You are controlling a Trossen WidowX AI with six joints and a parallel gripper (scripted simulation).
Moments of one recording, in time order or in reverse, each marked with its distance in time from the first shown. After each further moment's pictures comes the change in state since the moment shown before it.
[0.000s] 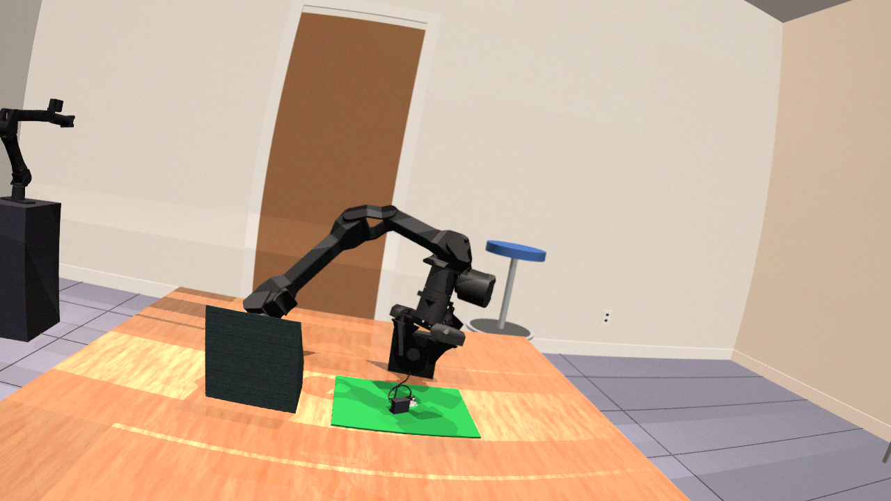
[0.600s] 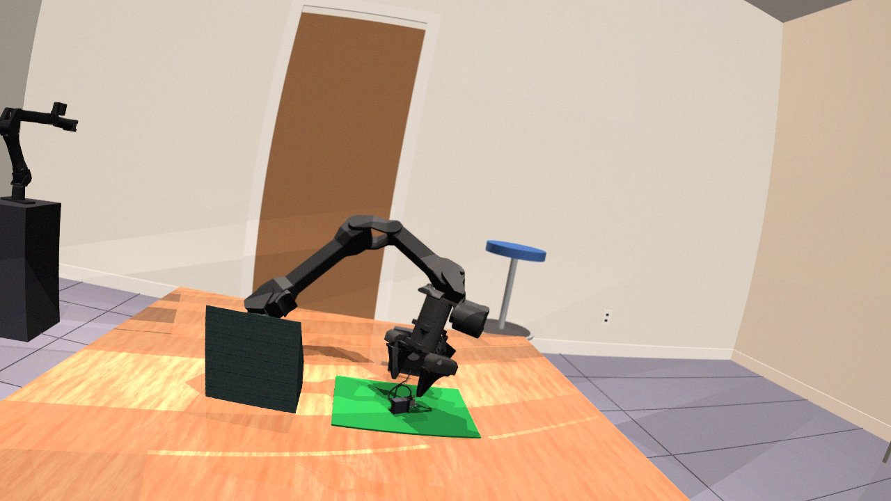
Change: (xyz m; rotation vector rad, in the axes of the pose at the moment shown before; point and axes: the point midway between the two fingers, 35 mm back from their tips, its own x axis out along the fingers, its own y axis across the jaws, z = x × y) arm 0.061 0.009 0.013 -0.028 0.009 0.038
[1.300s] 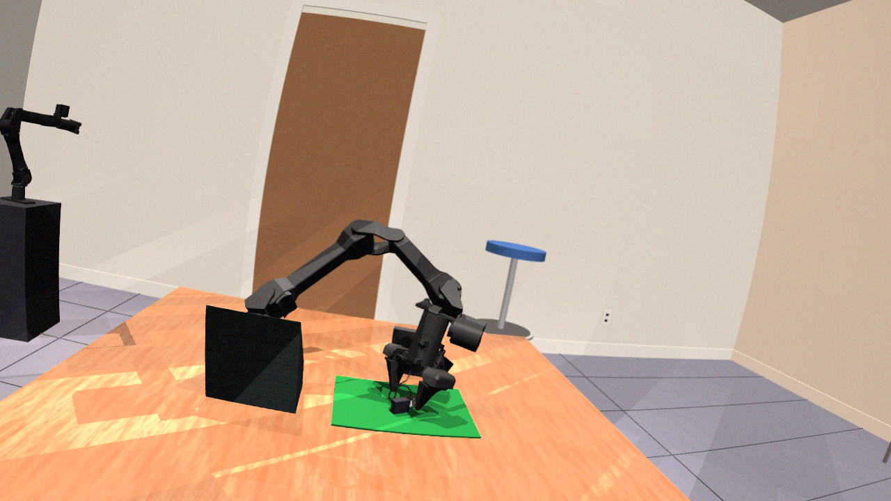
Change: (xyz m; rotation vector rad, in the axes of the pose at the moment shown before) arm 0.031 -0.001 0.009 0.001 -0.006 -0.003
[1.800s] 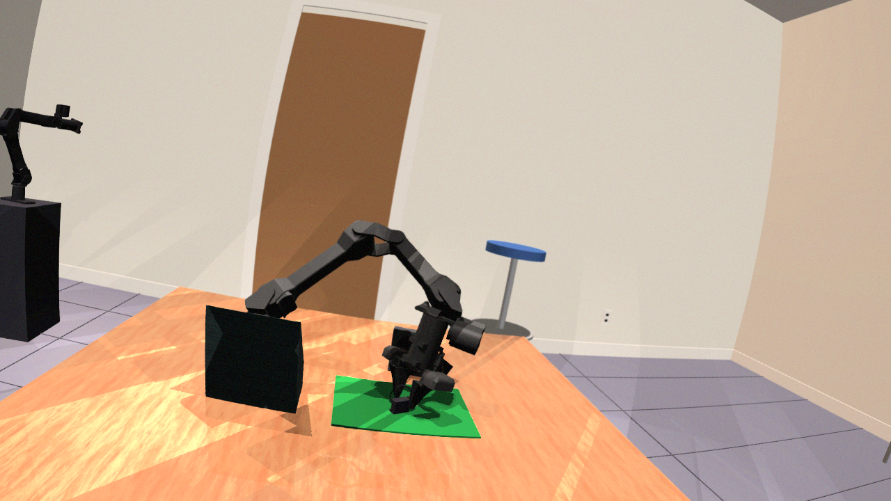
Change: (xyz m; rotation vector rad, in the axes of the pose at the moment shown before) arm 0.006 0.000 0.001 0.001 0.001 0.002
